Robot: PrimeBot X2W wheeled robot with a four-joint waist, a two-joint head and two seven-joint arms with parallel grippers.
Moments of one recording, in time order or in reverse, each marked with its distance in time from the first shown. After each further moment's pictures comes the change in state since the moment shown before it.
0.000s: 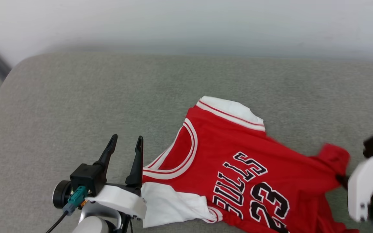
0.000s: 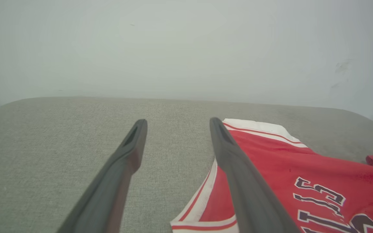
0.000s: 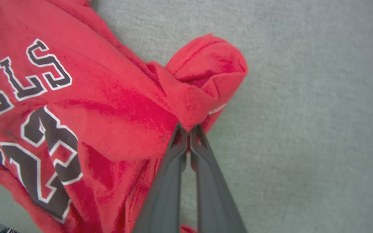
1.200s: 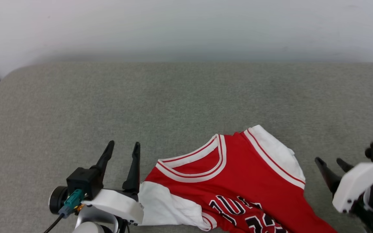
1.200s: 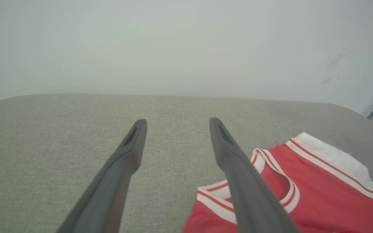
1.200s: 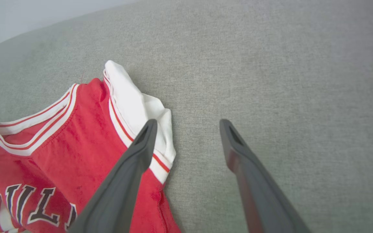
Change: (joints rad) left arm 0.045 0.038 -0.002 -0.058 -0.022 0.035 0.047; right arm 0.064 0.217 -0.143 -0.004 -0.046 0.000 -0.300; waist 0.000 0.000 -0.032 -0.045
